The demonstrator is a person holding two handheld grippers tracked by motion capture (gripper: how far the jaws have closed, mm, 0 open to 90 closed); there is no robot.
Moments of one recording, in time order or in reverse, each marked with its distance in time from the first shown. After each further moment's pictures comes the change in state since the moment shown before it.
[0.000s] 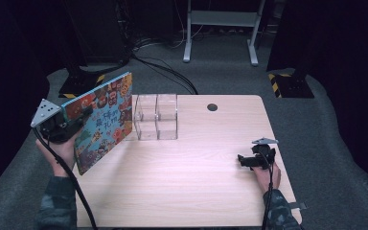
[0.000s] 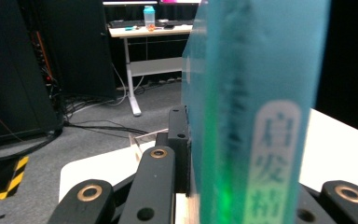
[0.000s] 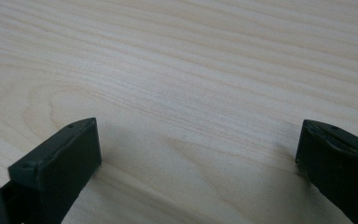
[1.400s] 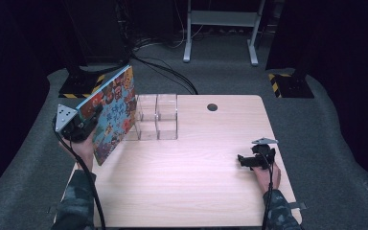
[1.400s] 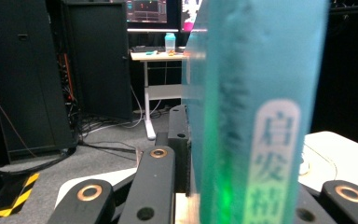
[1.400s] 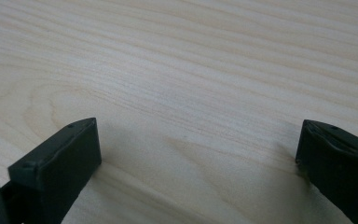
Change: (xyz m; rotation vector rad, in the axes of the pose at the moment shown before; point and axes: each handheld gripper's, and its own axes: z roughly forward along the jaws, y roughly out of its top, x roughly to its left) left arm -0.003 -0.045 0.044 -0.151 0.083 -0.042; right arm 0.001 0.000 0.000 0.005 0.000 0.012
